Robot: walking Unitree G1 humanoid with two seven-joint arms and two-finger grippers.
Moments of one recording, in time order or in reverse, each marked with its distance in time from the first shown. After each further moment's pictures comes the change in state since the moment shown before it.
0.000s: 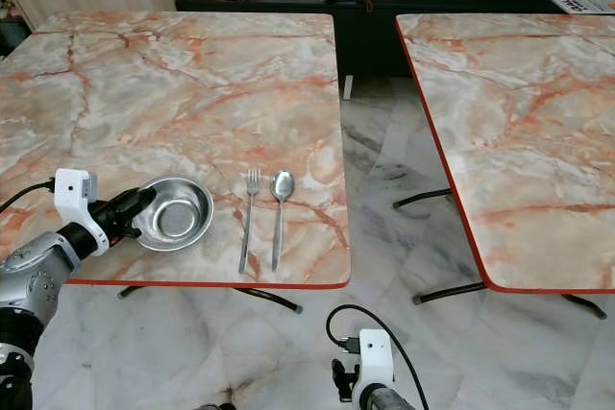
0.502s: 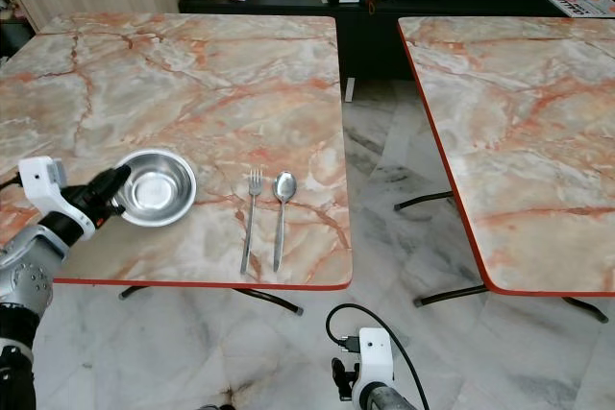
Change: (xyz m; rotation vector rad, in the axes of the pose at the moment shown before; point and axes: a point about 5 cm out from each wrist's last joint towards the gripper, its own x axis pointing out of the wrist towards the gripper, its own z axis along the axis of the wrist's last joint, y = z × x) left arm 0.000 0.013 0.037 -0.113 -0.233 0.141; right arm 0.001 0.000 0.003 -0.006 -0.006 0.003
